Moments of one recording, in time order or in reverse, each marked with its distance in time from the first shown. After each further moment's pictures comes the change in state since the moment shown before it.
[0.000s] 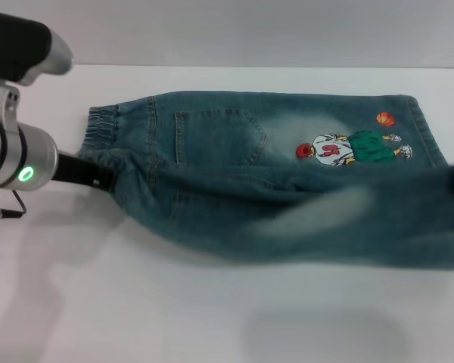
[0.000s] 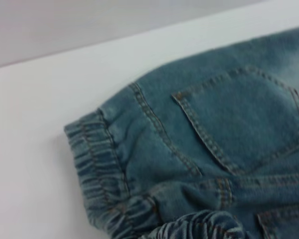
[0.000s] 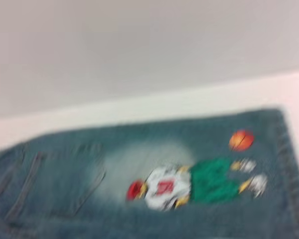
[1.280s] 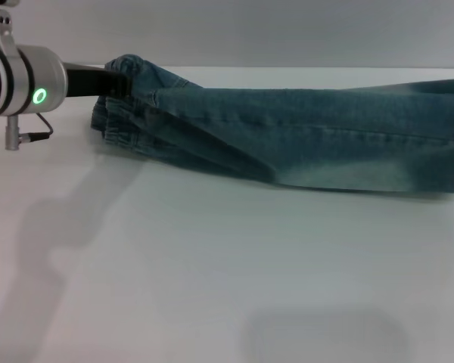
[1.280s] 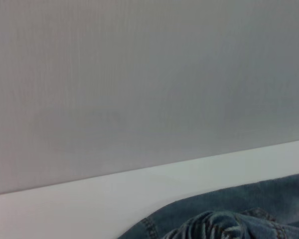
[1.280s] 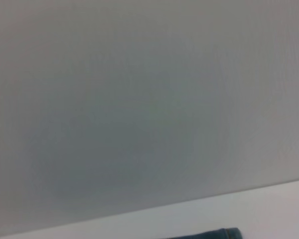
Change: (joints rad) left arm -0.085 0.001 -0.083 0.121 -0.094 0.309 0.009; right arm 0.104 -0.002 0.187 -0.186 0.192 -0.215 -0.188
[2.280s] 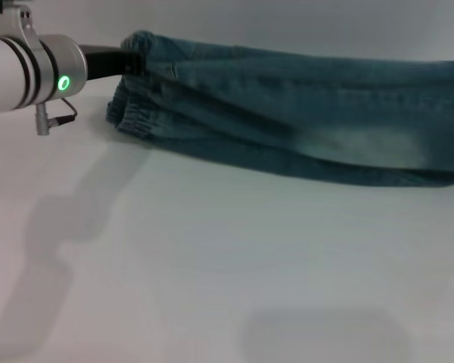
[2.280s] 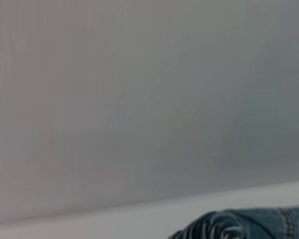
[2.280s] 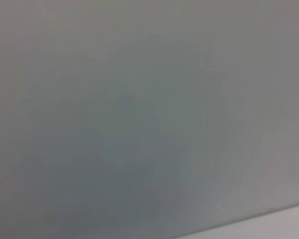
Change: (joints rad) left arm -0.063 -0.001 0.026 0.202 -0.049 0.276 0.007; right arm 0.199 -0.003 0.220 -0.321 0.079 -0.091 -0.240
